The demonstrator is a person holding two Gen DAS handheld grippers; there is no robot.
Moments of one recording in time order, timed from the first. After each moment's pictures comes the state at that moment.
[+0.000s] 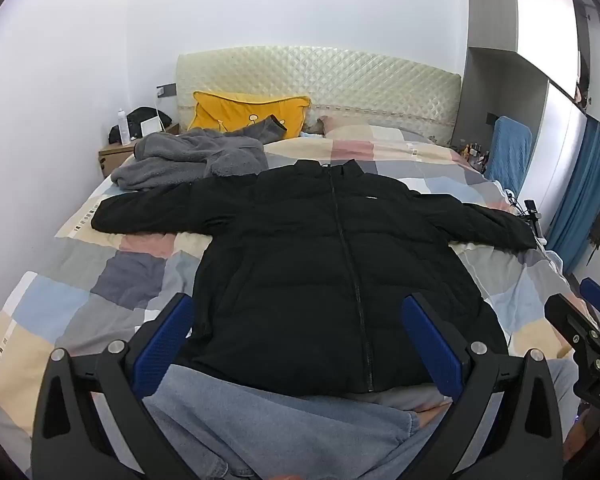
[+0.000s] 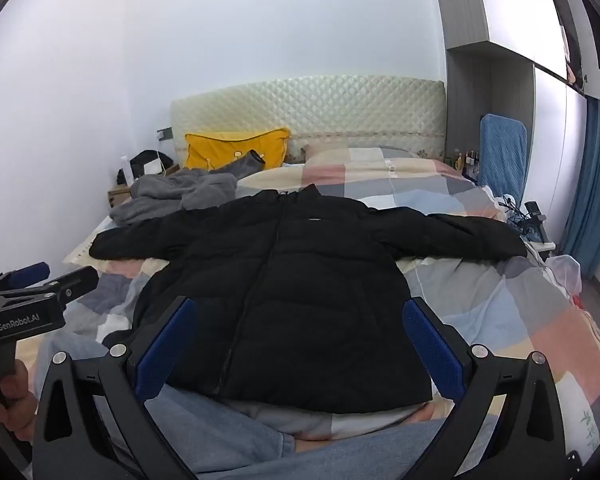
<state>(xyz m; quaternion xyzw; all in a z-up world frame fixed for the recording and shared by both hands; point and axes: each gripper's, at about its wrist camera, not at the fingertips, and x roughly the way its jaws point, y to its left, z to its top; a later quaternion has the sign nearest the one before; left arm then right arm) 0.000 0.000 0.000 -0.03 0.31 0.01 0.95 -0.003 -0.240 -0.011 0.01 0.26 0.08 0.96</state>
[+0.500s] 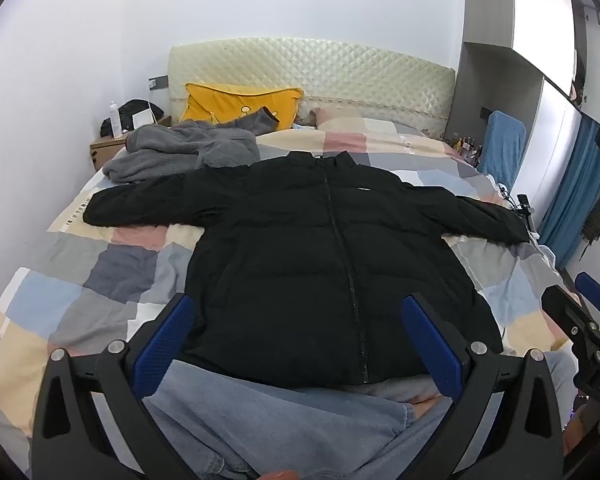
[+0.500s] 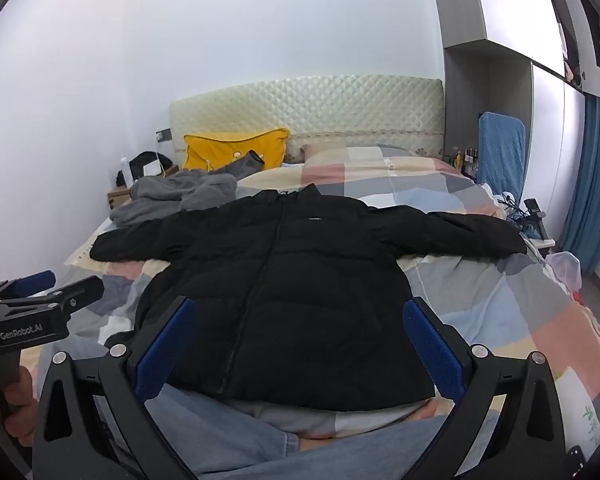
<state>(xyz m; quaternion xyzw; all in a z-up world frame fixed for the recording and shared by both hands) -0.002 -0.004 -0.006 -0.04 0.32 0.00 0.95 -0.008 -0.242 -0.012 0.01 0.26 0.08 0.96</state>
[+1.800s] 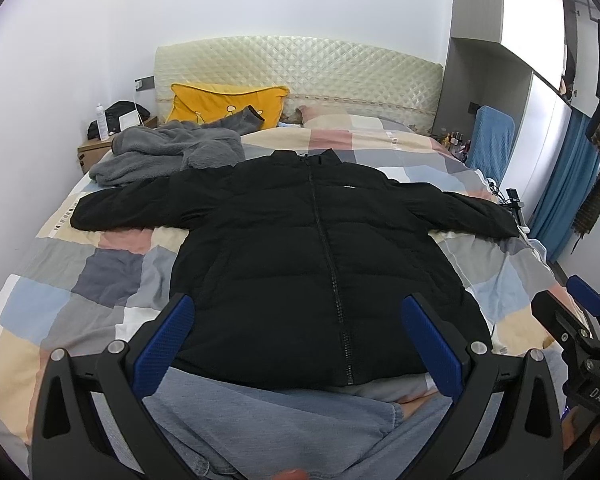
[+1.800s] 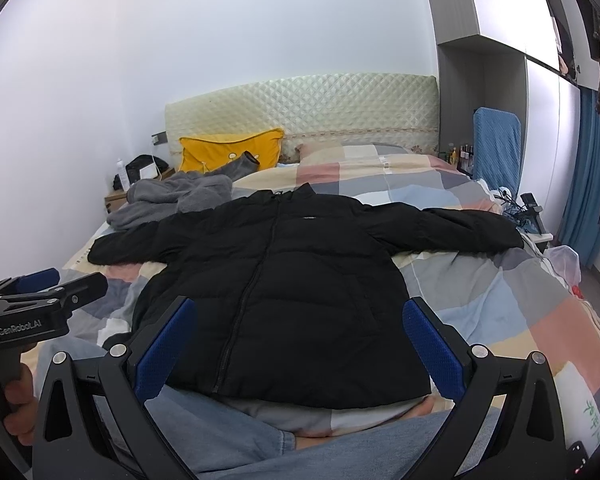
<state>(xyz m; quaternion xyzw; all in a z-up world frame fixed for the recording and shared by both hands) 0.007 -0.010 0.002 -0.03 0.33 -0.02 0.94 -0.007 -0.247 -0.009 0.02 0.26 0.07 0.96</state>
